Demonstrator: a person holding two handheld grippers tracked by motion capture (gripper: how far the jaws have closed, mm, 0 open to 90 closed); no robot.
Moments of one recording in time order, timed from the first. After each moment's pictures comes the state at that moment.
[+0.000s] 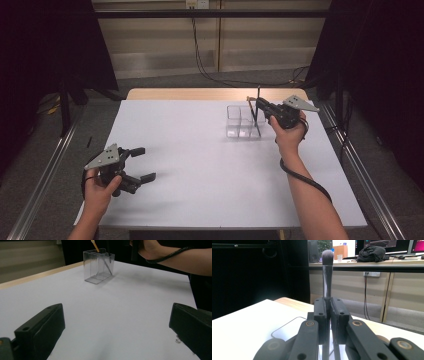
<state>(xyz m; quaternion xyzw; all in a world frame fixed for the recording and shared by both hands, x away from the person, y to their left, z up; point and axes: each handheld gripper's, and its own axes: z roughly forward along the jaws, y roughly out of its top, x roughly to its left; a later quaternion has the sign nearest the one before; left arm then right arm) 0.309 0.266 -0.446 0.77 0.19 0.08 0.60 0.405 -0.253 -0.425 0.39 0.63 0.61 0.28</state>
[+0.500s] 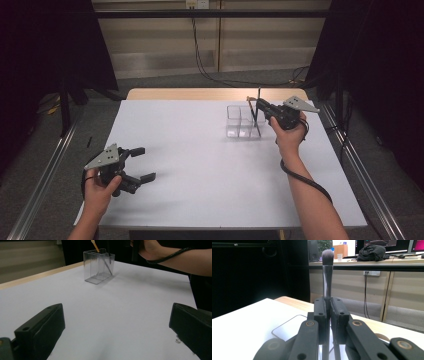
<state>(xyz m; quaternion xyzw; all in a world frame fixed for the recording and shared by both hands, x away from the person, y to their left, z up) 0.309 0.267 -0.446 0.77 0.19 0.08 0.60 0.403 -0.253 -0.426 0.39 0.63 0.60 0.28</state>
